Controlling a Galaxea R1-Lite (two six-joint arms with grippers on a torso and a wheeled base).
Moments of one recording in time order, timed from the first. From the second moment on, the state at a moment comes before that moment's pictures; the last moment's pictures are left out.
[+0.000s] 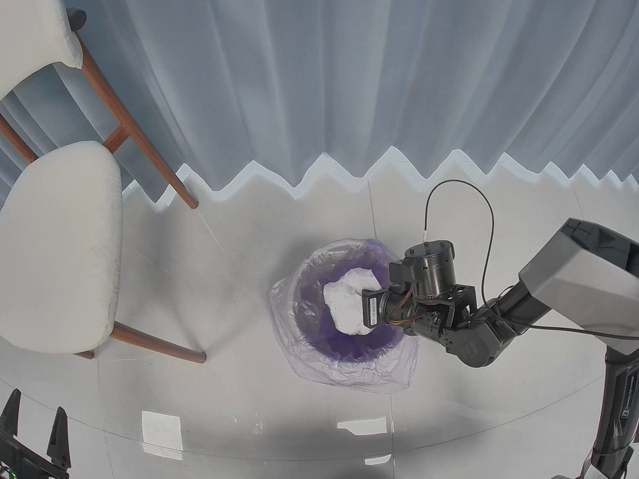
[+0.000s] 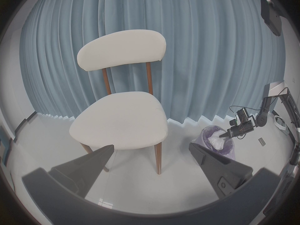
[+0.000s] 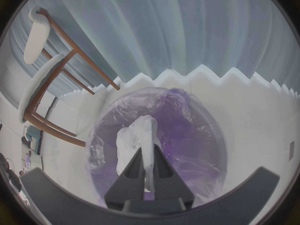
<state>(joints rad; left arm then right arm) 0.00 0.01 -0.02 -0.05 0.08 -0.02 0.61 2.23 -1.06 -0.70 -0.11 0.17</state>
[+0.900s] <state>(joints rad) 0.00 0.01 -0.02 -0.05 0.08 -0.02 0.60 2.38 -1.19 -0.70 -0.16 0.21</state>
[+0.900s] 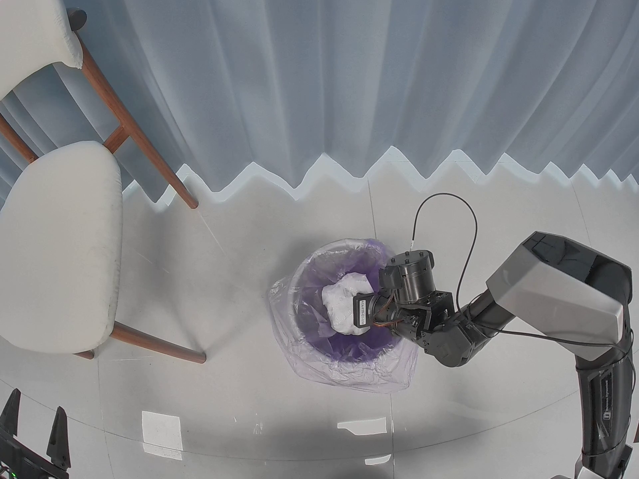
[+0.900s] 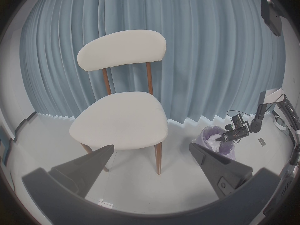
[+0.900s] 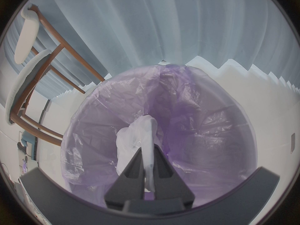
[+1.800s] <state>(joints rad) 0.00 0.01 -0.02 -0.05 0.08 -0.02 0.60 2.40 -1.24 -0.66 -0.22 0.21</state>
